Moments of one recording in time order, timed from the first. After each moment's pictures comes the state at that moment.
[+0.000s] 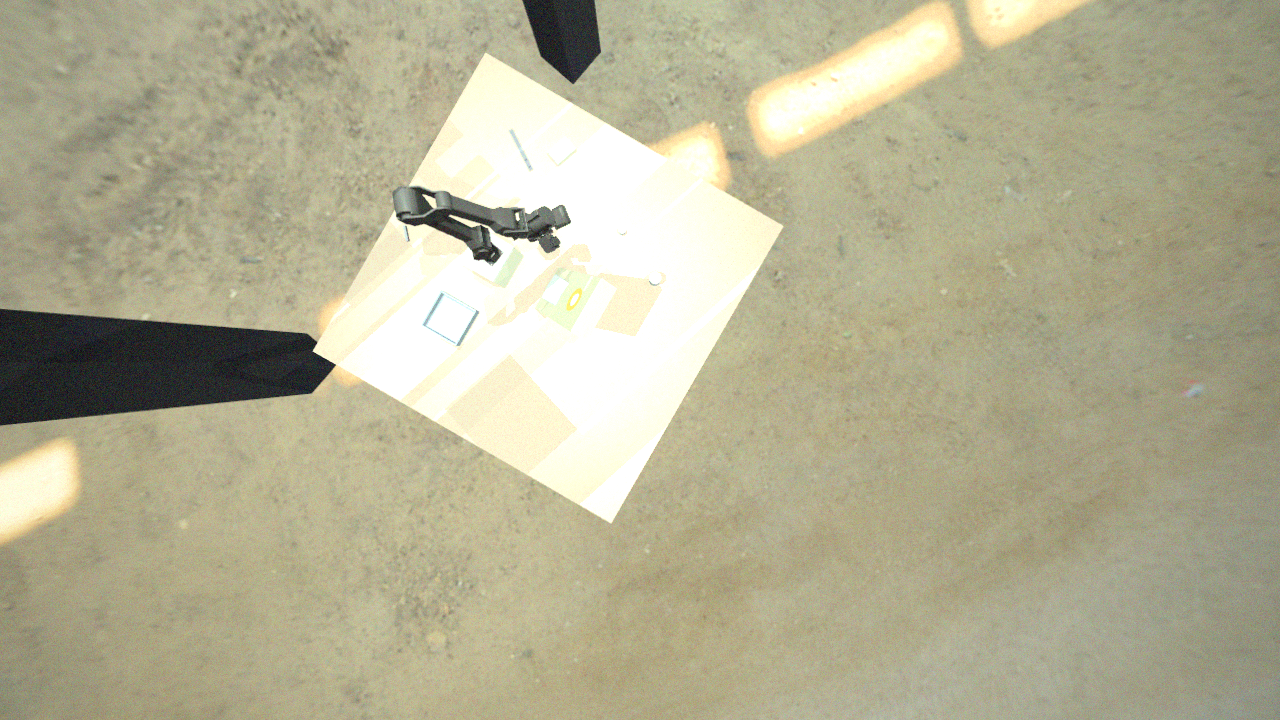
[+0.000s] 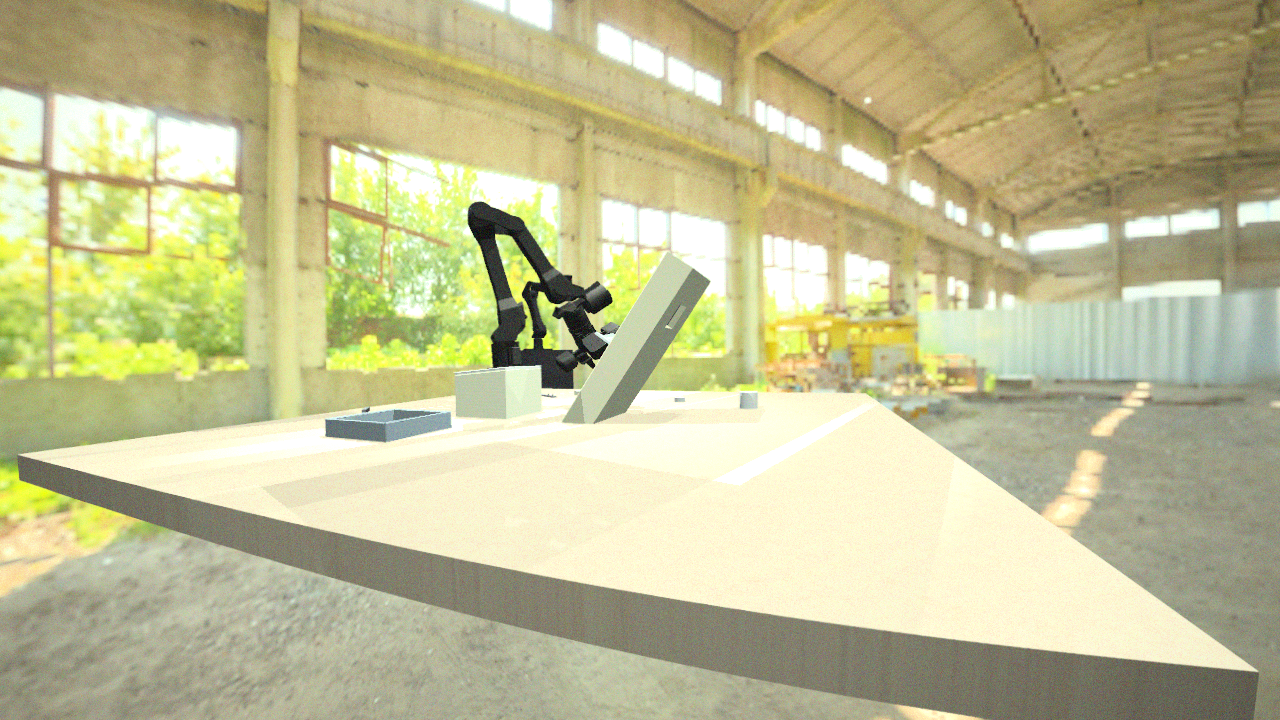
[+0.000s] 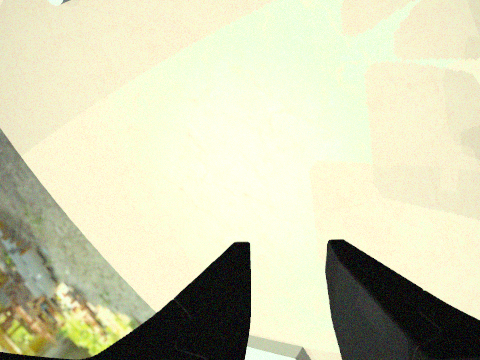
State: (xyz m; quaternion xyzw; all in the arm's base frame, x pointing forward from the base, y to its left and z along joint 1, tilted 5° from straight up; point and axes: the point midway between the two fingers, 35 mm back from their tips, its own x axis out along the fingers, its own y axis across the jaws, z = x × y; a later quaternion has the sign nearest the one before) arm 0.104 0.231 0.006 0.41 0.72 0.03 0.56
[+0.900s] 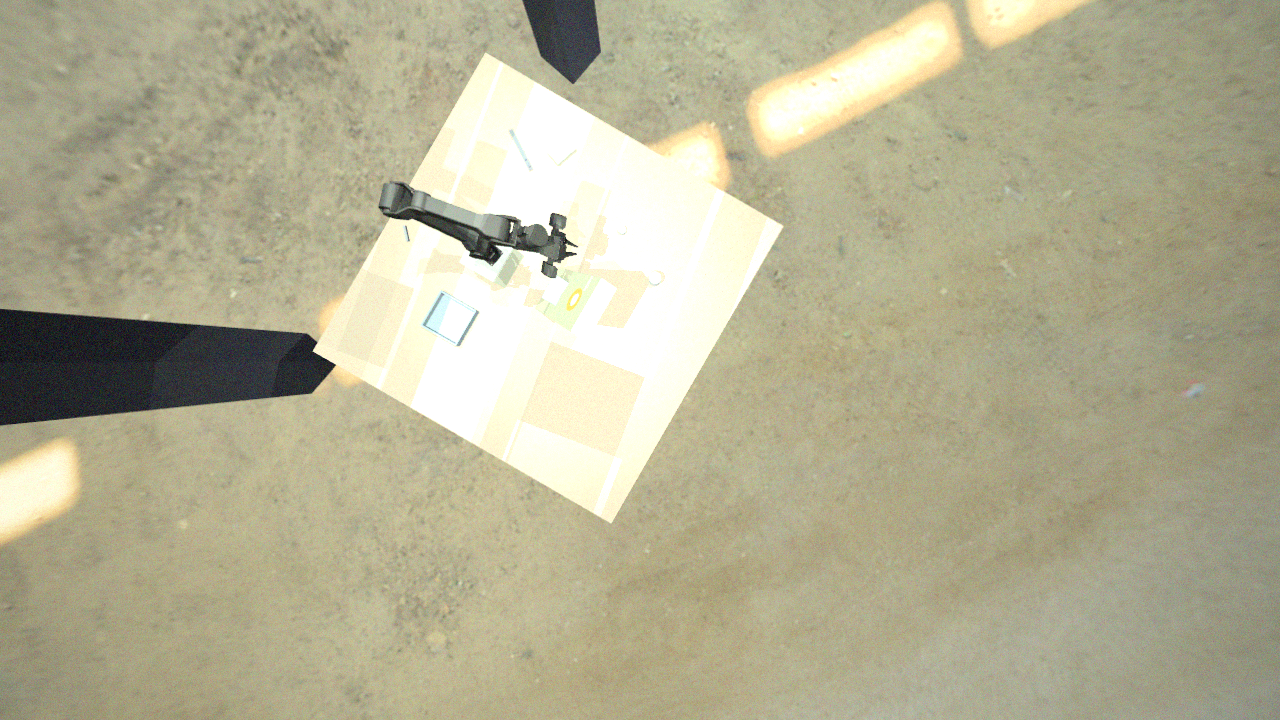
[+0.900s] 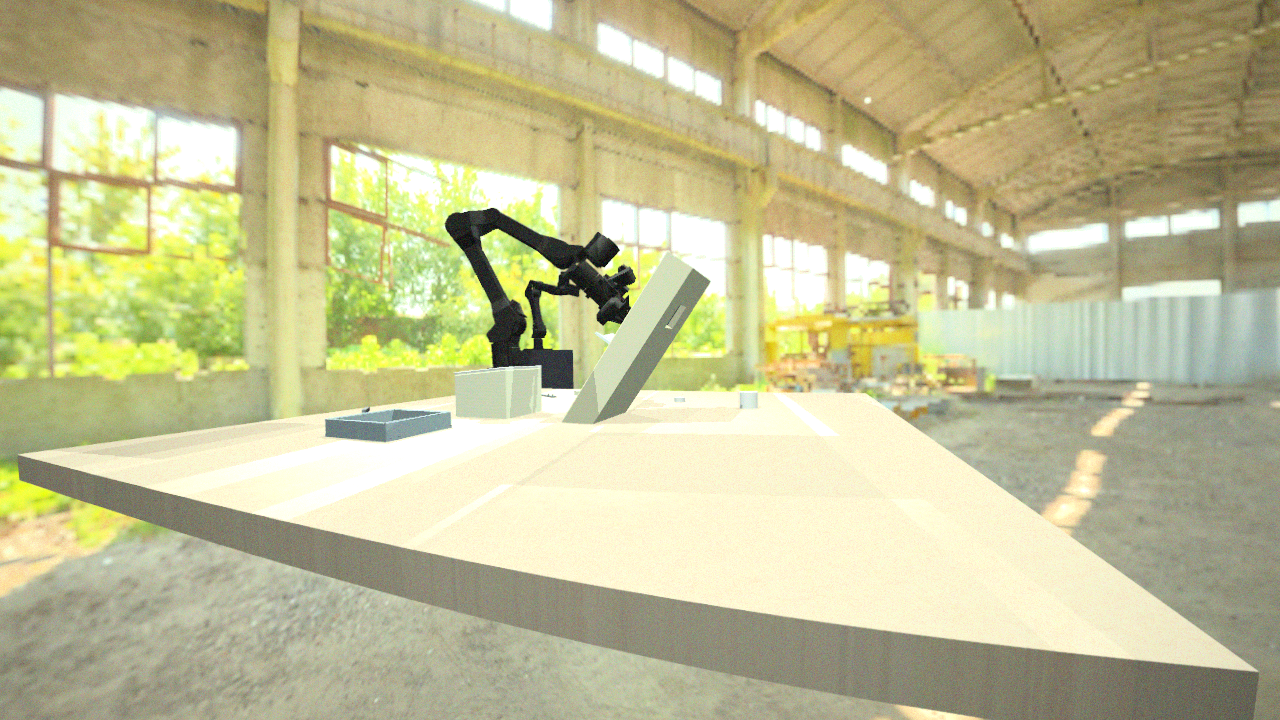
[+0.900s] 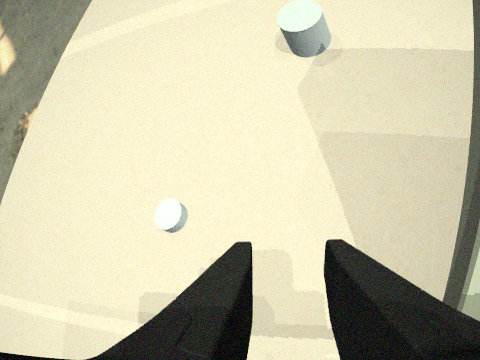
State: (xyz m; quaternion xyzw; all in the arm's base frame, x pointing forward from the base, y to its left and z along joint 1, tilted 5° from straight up) arm 0.244 0.178 0.106 0.09 0.44 0.26 0.86
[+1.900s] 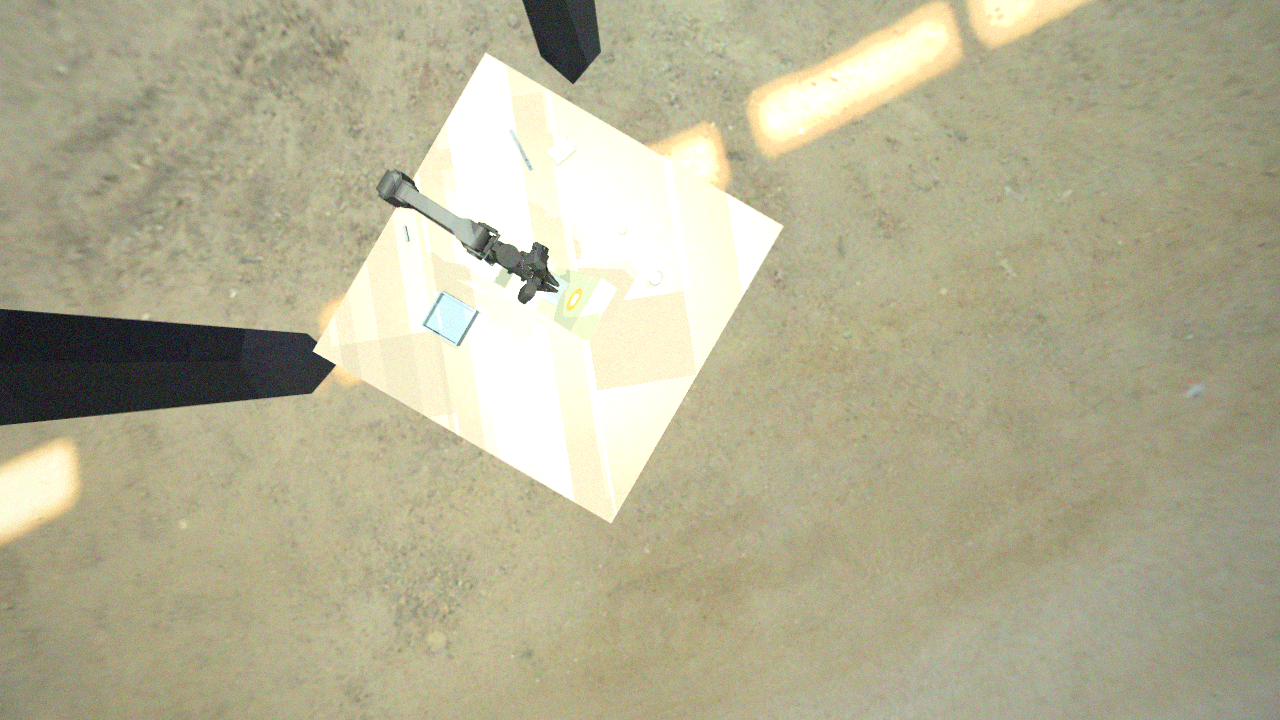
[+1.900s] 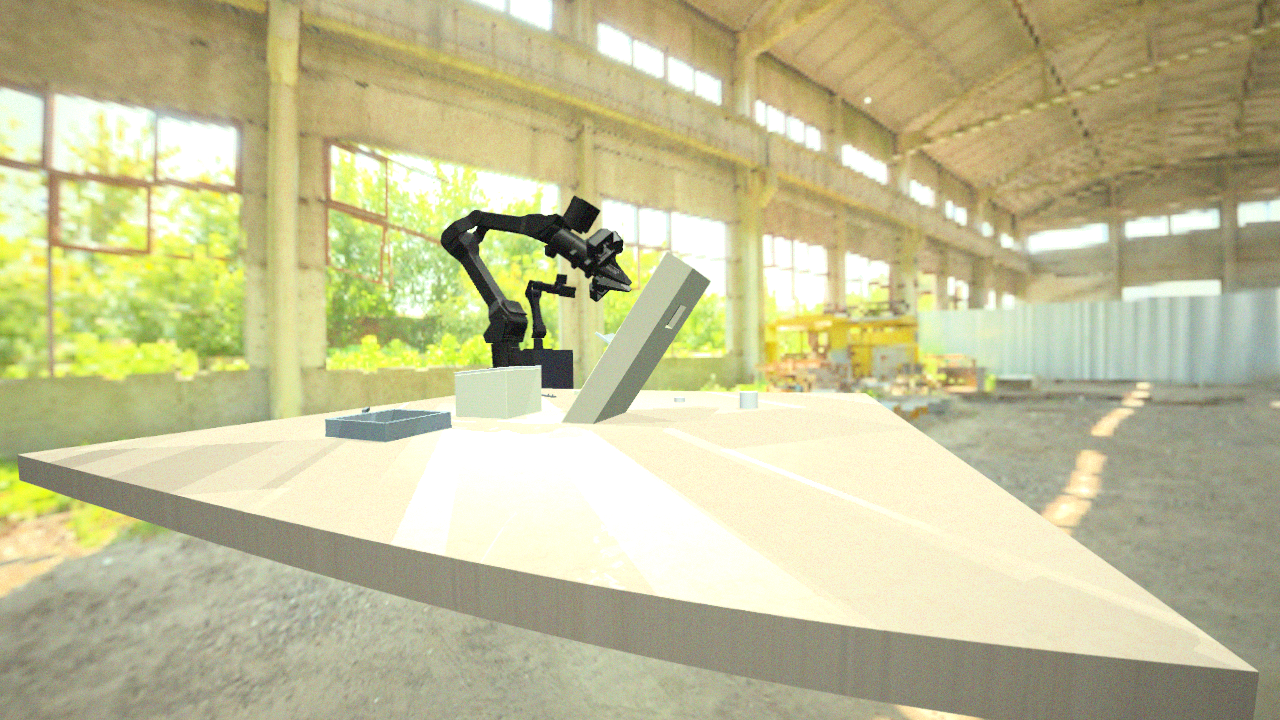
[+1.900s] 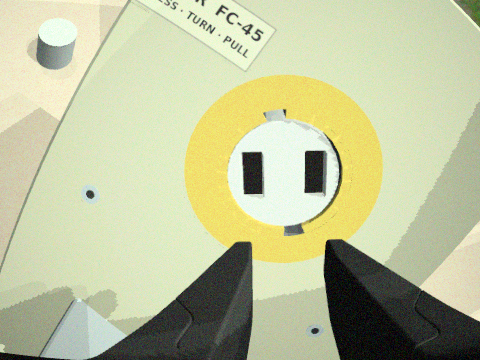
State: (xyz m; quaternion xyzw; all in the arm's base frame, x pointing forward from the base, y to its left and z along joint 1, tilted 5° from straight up) arm 0.297 0.055 0.173 -0.32 0.28 0.19 0.88
